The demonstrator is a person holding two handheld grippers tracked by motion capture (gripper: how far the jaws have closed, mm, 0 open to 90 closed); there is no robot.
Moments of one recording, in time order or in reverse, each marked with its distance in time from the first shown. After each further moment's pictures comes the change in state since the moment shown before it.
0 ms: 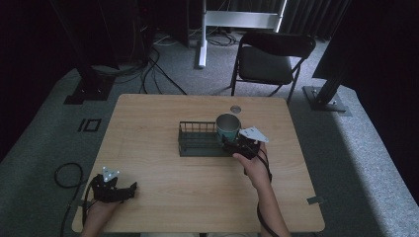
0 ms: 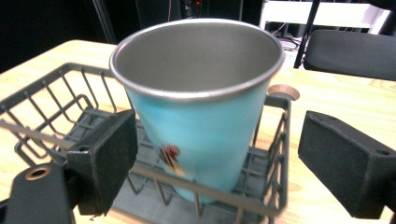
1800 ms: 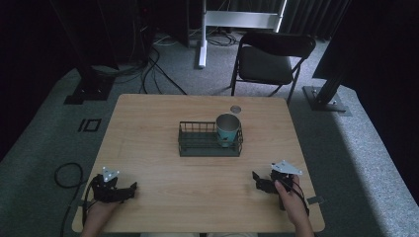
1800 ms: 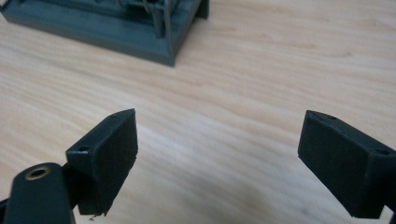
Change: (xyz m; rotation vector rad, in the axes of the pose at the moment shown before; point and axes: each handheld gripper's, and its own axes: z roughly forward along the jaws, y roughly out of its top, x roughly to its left) left arm 0.000 0.000 0.000 0.000 0.001 -0.001; right arm -0.078 -0.099 -0.077 0.204 0.034 -0.046
